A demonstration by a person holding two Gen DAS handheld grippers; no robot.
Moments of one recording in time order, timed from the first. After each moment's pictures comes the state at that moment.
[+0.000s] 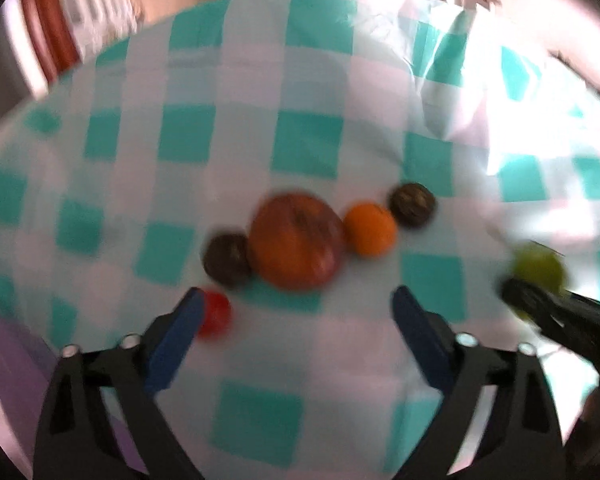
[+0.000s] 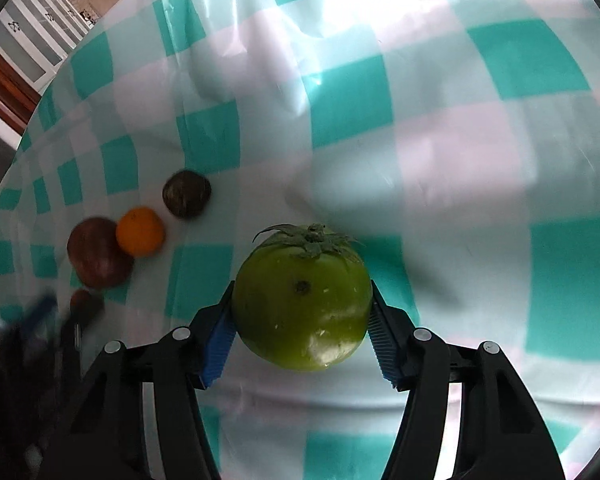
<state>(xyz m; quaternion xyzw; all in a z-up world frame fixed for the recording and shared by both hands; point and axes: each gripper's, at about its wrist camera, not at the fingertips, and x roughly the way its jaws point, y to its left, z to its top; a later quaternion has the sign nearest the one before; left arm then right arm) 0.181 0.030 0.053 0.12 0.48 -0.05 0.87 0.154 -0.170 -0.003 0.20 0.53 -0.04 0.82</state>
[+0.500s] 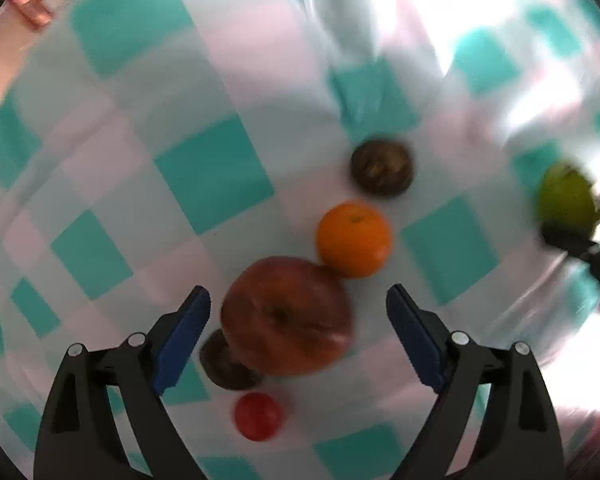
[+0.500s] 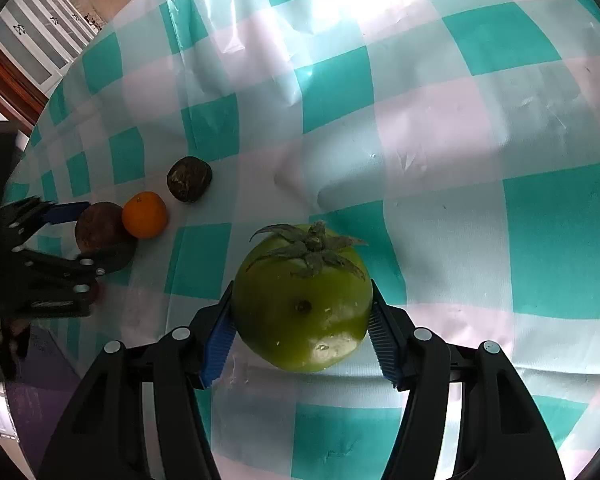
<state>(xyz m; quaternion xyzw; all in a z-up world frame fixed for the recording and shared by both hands) 0.265 0.004 0.029 0.33 0.57 -0.24 0.72 0.133 -0.163 -0.005 0.21 0.53 -0.03 0.82</state>
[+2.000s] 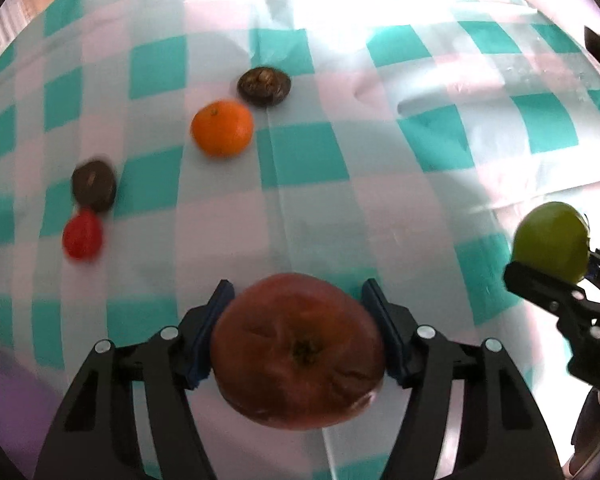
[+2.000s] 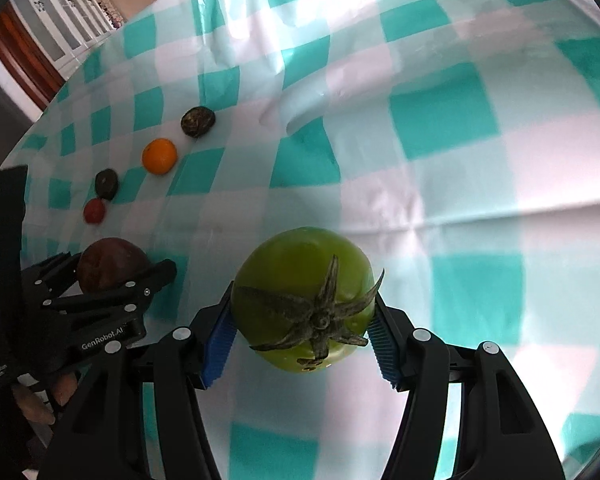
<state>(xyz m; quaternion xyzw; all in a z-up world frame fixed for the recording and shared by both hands) 0.088 0.009 0.062 0.13 0.55 -0.20 0.80 0.029 -0.161 0.010 0.16 0.52 -0.03 0.84</state>
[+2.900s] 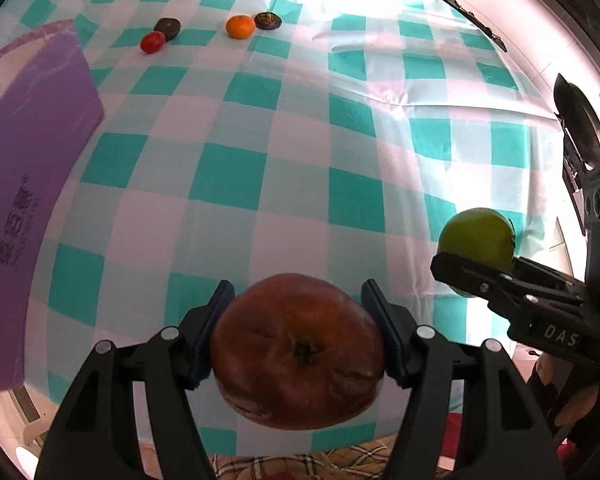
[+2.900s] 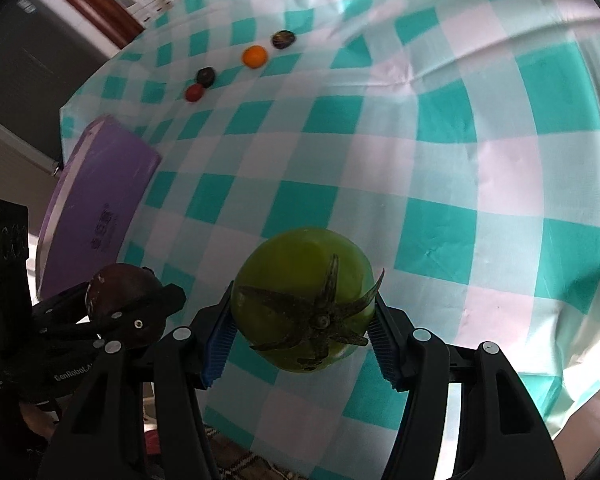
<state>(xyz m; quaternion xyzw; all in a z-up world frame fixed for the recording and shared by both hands) -0.107 0.023 0.069 -0.03 0.59 -0.17 0.79 -0.125 -0.156 0.049 0.16 0.56 0.11 0.80</state>
